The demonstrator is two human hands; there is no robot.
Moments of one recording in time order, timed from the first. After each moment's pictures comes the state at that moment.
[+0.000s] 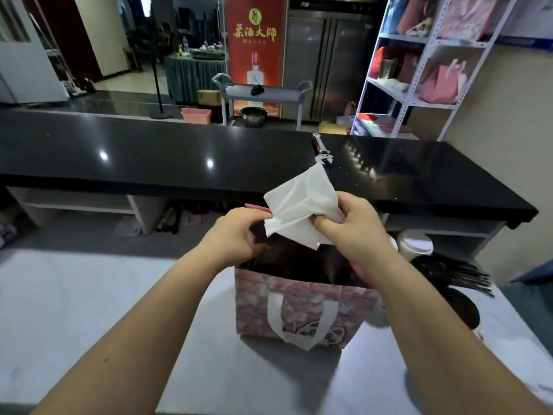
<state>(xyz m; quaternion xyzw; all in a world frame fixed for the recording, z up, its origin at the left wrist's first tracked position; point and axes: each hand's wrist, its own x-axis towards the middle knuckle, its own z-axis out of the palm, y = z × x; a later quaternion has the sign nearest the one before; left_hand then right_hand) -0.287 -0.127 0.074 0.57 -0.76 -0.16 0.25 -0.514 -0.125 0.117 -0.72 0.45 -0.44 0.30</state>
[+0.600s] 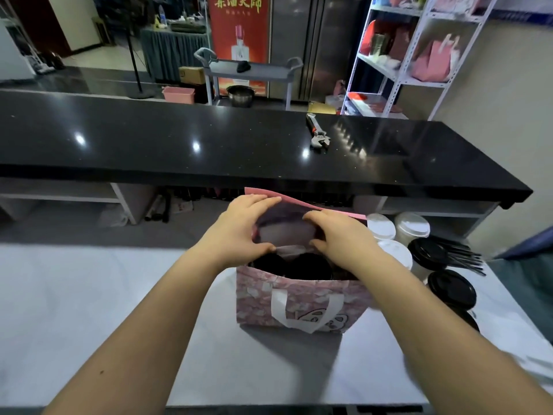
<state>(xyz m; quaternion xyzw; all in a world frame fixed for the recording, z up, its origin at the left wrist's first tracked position) -0.285 -0.125 0.058 0.54 -0.79 -0.15 0.25 -0.515 -0.155 0.058 -0.84 0.53 -0.10 0.04</state>
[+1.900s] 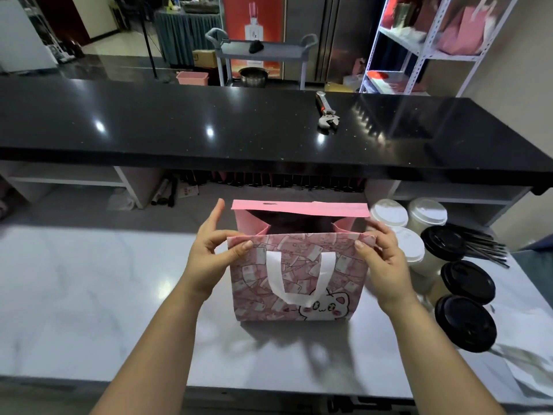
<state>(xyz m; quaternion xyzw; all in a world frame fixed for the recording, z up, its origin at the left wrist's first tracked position) -0.279 -0.083 -0.016 0.54 -0.52 -0.39 0.53 -0.579 -0.124 -0.031 -0.53 0.46 -0.54 0.46</state>
